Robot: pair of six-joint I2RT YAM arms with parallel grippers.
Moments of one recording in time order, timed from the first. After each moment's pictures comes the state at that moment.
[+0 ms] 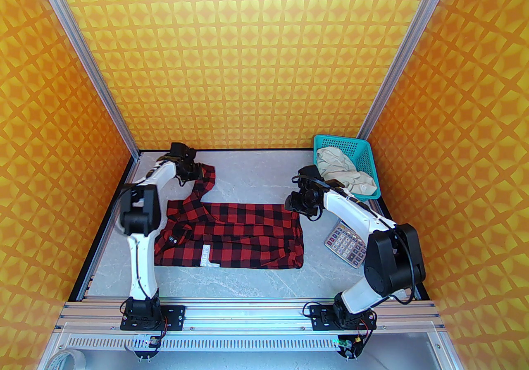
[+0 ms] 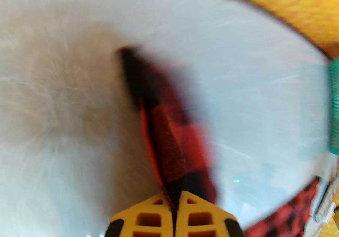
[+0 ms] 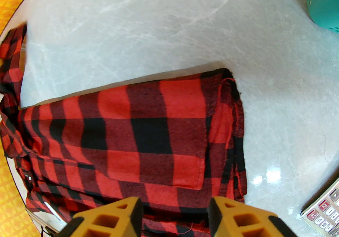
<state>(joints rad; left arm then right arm) -0.09 2.07 1.73 -0.53 0.36 -0.23 0.26 1.58 1.19 -0.76 -0.16 0.48</state>
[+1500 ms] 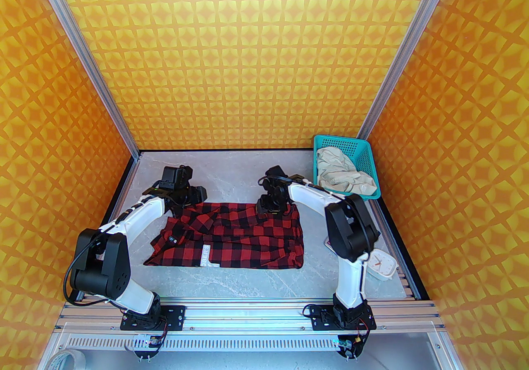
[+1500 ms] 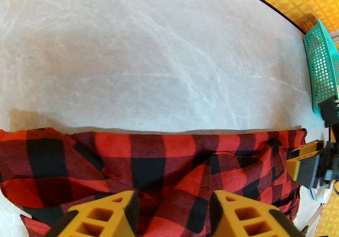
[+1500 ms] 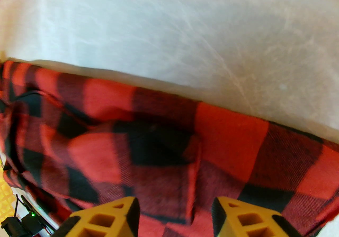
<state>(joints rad) -0.16 1.57 1.05 -0.38 0.27 -0.36 0.44 2.02 1.44 -0.72 -0.24 0.34</state>
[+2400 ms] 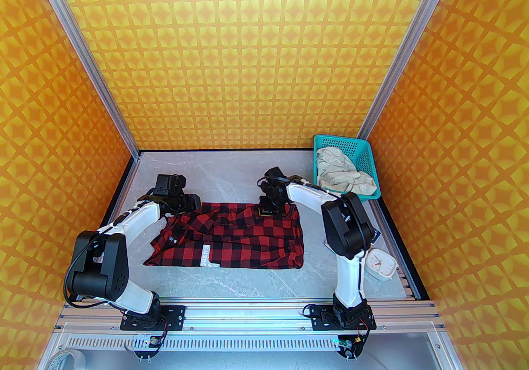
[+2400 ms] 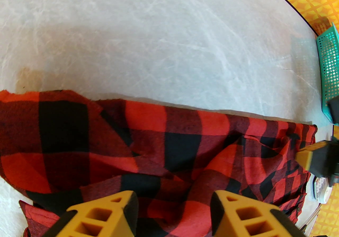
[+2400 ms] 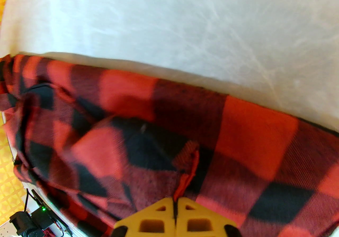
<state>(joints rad) -0.09 1.55 0.96 -0.37 0.30 -0.36 0.44 1.95 1.44 -0.73 -0.31 0.36</state>
